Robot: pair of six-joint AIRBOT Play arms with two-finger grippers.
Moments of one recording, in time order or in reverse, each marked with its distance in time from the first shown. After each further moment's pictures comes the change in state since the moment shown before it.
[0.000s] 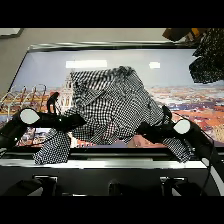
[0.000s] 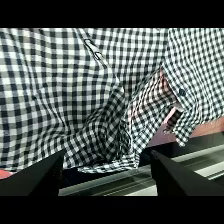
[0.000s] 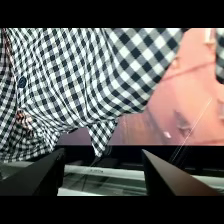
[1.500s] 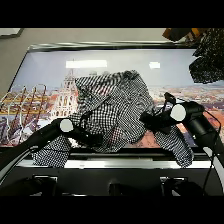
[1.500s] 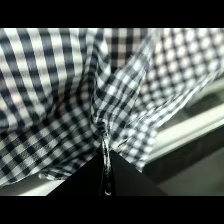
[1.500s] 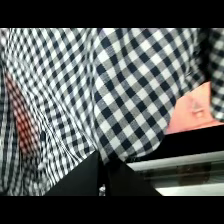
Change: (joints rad) left arm -0.343 -0.229 -0.001 -0.059 -0.003 -0.018; right arm 0.109 -0.069 0.332 -0.399 0.257 0.378
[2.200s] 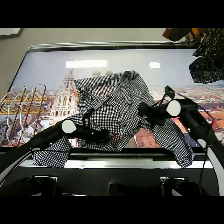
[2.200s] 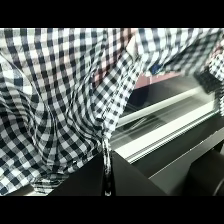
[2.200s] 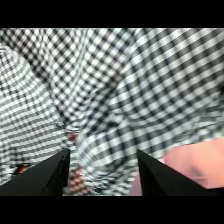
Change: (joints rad) left arm -0.038 -0.002 0.000 -0.192 0.194 -0.001; right arm -0.048 -0.059 0.024 0.024 -0.181 -0.014
